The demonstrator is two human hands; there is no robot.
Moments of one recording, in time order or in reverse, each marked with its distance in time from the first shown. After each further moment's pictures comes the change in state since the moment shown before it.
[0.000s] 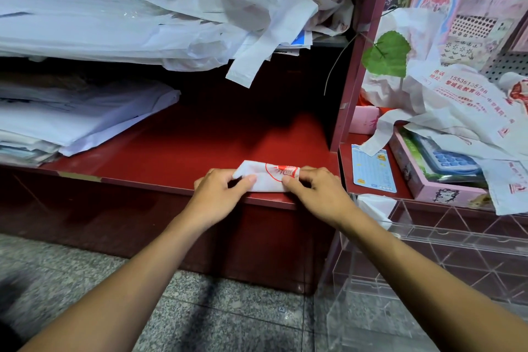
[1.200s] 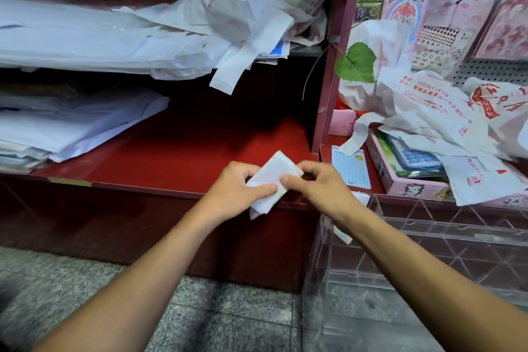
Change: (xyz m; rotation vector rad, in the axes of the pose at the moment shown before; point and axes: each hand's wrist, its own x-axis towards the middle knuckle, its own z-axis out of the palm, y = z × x) left_hand -0.015 0.064 0.005 -0.284 -0.229 0.068; right_hand -0.034 -0.020 -0.043 0.479 0.033 0.103
